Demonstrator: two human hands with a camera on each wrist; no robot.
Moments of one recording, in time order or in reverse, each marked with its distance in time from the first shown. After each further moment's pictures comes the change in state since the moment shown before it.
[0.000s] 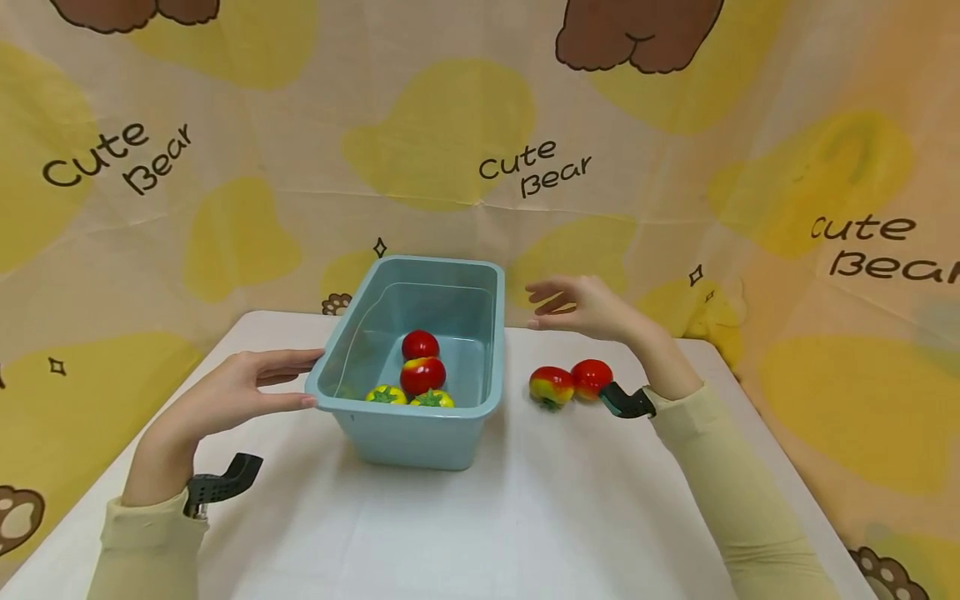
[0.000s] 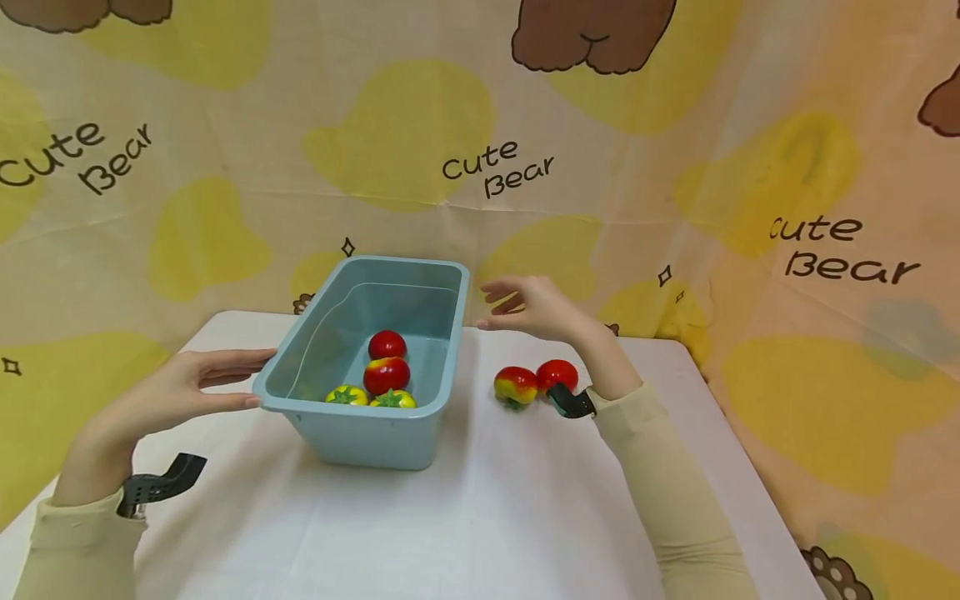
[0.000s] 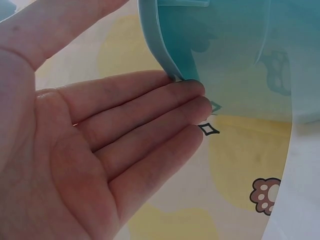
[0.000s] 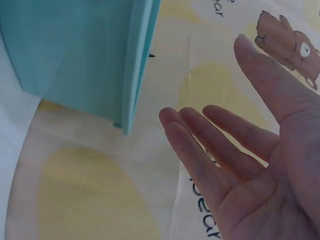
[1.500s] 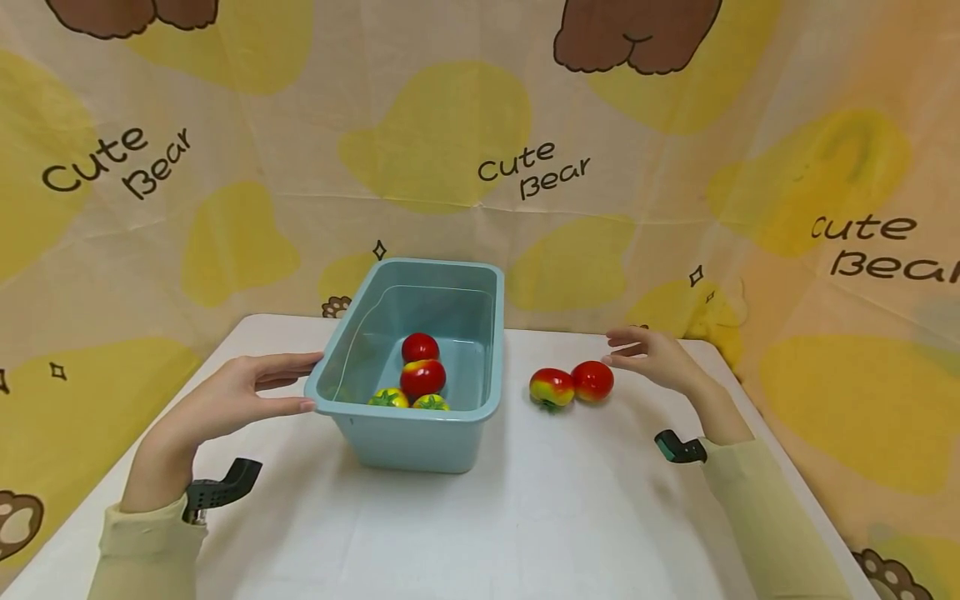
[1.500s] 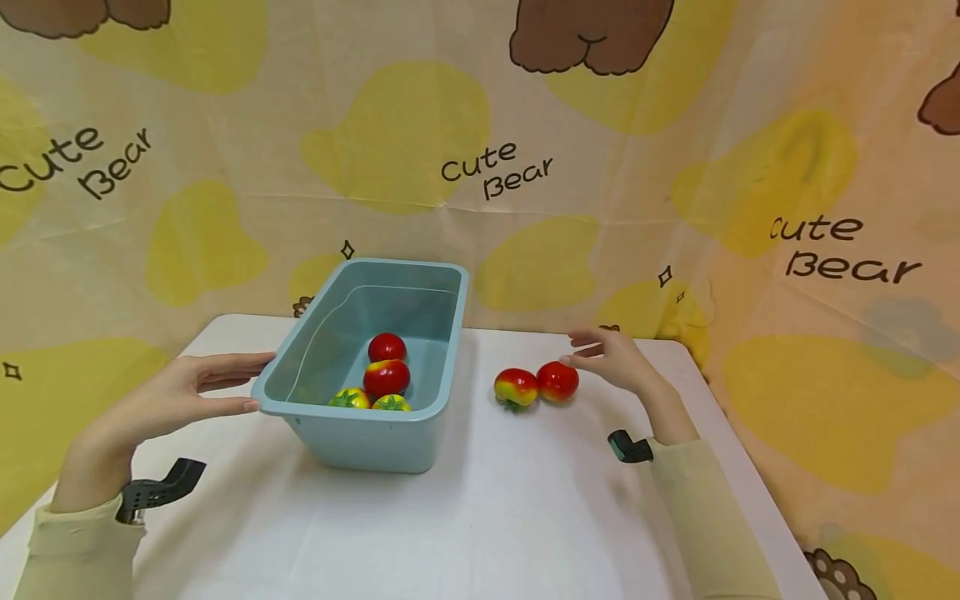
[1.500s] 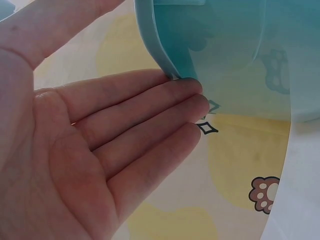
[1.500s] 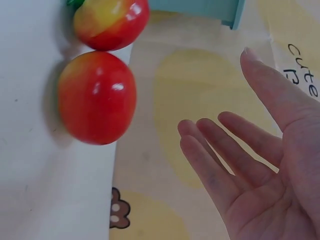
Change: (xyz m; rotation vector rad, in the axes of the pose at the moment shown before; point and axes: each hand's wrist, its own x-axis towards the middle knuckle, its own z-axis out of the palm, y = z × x) left_hand -0.002 0.002 0.001 -0.012 0.011 0.004; right_hand -0.083 0.112 0.013 0.008 0.122 0.308
